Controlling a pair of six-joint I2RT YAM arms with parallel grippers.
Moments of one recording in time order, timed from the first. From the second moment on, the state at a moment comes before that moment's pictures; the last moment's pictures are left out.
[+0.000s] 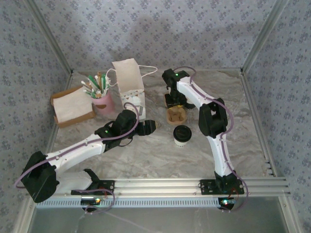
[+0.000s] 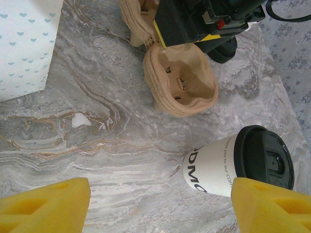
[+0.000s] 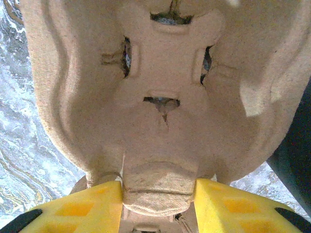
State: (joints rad) left arm -0.81 1.19 0.74 -0.15 0.01 -0.72; right arm 0.48 2.28 2.08 -1.26 0.06 0.26
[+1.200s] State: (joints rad) left arm -0.81 1.19 0.74 -0.14 0.01 -0.72; right arm 0.47 2.22 2.06 -1.24 0.03 0.25
